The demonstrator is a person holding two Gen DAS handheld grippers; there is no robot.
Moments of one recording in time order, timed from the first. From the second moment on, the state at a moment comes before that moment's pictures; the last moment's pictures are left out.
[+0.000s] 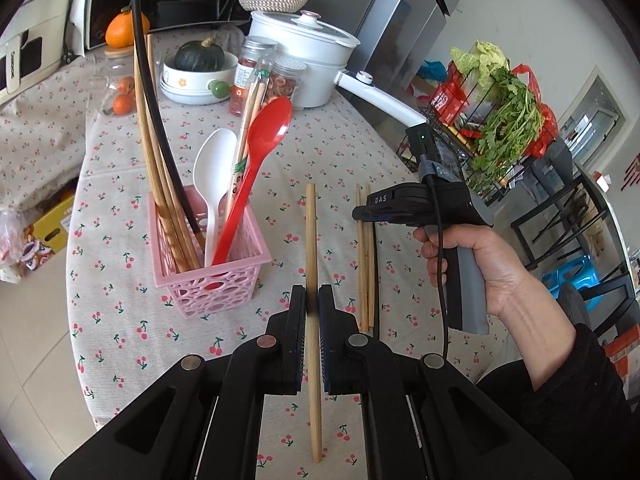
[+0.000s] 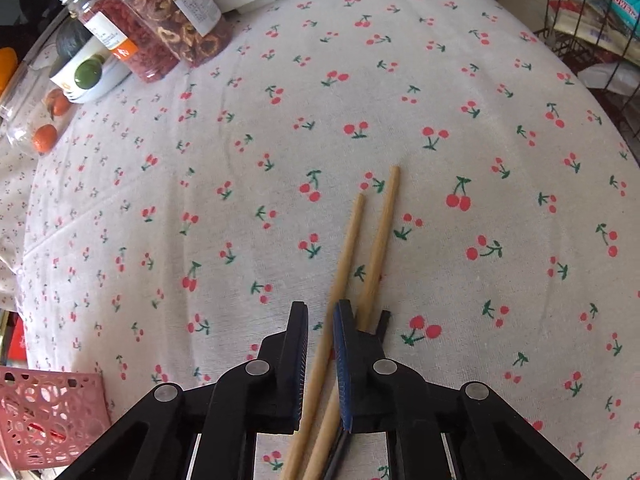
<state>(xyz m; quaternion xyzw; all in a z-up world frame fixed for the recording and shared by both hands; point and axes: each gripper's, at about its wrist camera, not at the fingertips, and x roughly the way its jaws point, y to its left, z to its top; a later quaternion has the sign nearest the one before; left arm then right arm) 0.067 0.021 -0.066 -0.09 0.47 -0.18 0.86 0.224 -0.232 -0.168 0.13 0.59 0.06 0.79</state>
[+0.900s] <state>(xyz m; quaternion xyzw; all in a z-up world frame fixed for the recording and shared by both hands) 0.021 0.025 0.032 -0.07 0.29 -0.18 0.94 0.112 -0.221 -0.019 0.07 0.38 0.16 0.91</state>
